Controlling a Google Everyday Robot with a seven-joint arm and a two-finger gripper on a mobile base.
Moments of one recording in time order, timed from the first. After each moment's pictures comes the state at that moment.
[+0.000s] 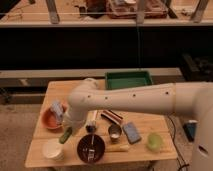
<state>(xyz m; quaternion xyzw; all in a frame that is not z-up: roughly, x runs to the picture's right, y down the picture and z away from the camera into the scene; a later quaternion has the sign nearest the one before) -0.183 0.195 0.658 -0.19 -0.35 -0.47 0.78</state>
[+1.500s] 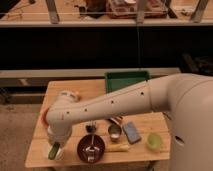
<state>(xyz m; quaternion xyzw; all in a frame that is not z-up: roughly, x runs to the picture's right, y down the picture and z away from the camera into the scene) -0.223 0.233 0.645 -0.18 -0.36 -0.55 0.73</state>
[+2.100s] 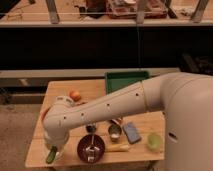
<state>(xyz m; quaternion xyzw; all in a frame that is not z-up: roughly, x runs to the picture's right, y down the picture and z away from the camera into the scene) -0.235 0.249 0.647 -0.18 -0.36 -0.56 0.72</state>
